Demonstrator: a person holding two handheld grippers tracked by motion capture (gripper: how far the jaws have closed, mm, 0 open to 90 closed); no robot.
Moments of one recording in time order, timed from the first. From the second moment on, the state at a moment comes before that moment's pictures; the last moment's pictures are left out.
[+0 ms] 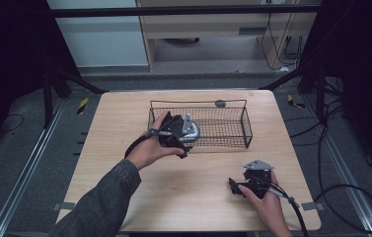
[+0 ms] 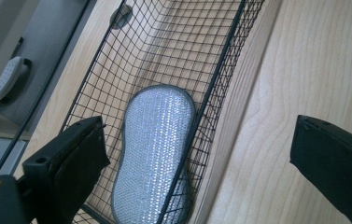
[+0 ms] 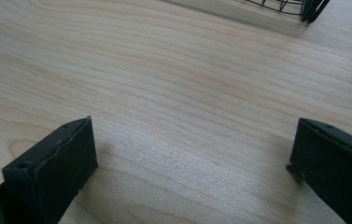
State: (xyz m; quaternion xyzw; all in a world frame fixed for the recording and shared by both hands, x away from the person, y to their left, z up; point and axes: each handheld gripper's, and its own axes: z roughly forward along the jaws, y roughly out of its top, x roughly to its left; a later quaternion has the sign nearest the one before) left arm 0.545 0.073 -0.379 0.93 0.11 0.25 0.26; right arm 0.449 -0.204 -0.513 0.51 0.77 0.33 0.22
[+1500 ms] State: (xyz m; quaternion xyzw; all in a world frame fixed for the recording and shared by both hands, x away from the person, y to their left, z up) left arm 0.476 0.142 -0.399 0.89 0.22 0.25 0.32; right arm 0.447 -0.203 -0.513 0.51 0.76 0.32 0.22
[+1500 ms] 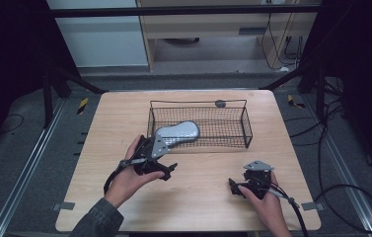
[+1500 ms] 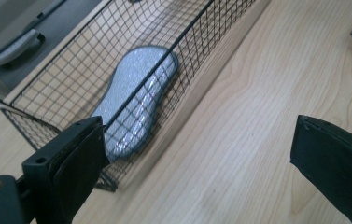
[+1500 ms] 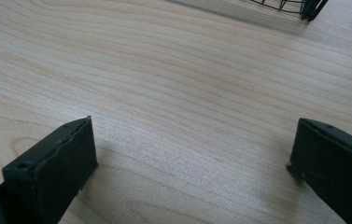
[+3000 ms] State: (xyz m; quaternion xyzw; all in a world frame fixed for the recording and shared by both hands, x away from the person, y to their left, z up) left arm 0.504 0.281 -0.485 0.84 0.42 0.23 0.27; right arm 0.447 -0.203 -0.514 0.51 0.76 0.33 0.22
